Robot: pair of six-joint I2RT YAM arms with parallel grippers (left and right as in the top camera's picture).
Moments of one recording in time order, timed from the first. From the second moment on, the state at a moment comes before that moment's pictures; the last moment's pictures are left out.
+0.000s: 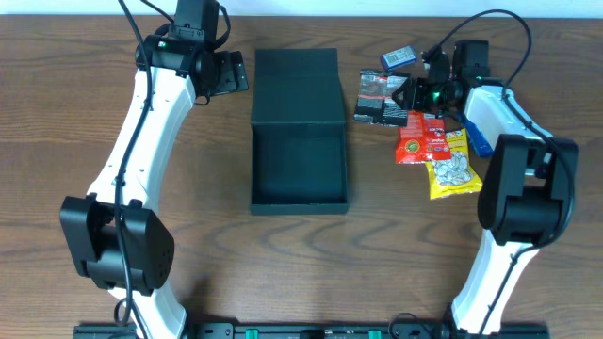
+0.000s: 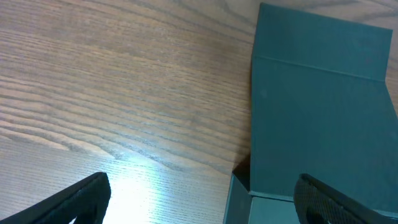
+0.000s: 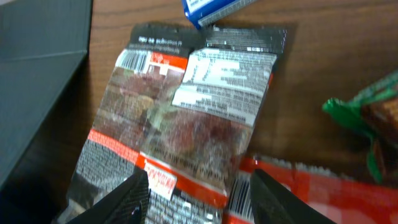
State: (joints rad) left arm -0.18 1.90 1.80 -0.99 -0.08 -0.35; right arm -0.06 2.19 1.55 -0.42 -0.47 0.10
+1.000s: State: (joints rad) left arm -0.10 1.90 1.80 -0.99 -0.08 -0.34; right arm 0.03 2.16 1.99 -0.95 -0.42 0.08
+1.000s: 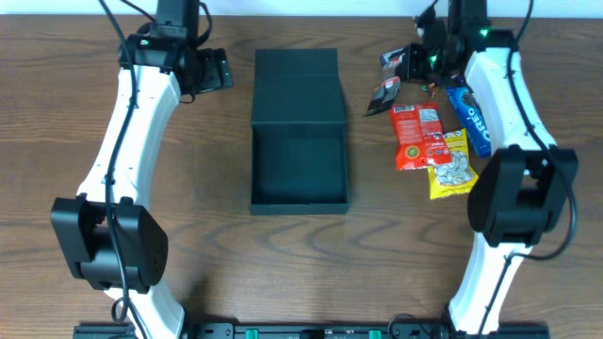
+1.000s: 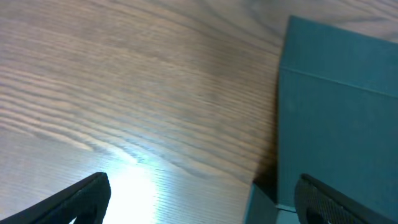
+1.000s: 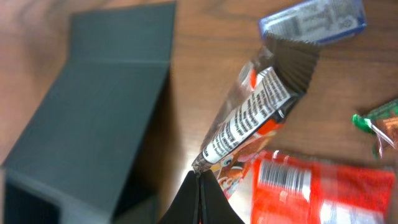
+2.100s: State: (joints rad) left arm 0.00 1.90 1.80 -0.97 -0.07 -0.33; right arm 0.46 2.00 1.64 -0.85 -0.84 0.01
